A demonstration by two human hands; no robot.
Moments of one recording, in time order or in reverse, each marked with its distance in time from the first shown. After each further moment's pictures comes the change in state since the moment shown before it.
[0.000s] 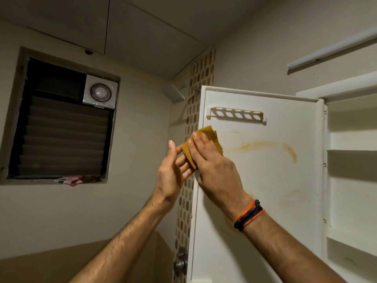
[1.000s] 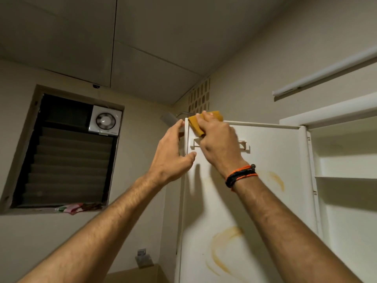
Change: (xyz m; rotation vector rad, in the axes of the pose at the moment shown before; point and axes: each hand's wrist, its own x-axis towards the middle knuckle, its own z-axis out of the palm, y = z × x) left_hand 0.069 0.065 0.050 1.223 0.074 0.463; right_hand 0.099 0.070 -0.058 0.076 0.083 0.248
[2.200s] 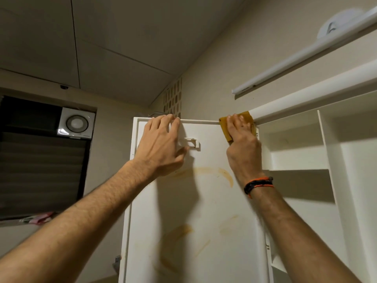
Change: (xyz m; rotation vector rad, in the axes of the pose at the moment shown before) left_hand 0.026 0.069 0.062 0.823 -0.068 0.259; right_hand -0.048 0.170 -0.009 0.005 0.284 0.152
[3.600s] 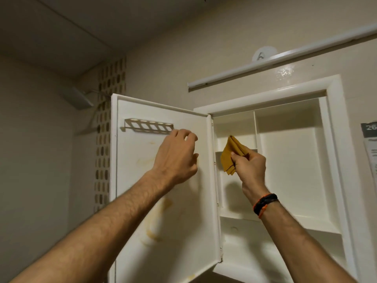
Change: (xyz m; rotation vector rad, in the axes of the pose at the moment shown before) left_hand -0.045 0.056 -0.008 -0.587 0.011 0.212; right_hand -0.084 -0.038 -0.121 0.474 0.174 0.871
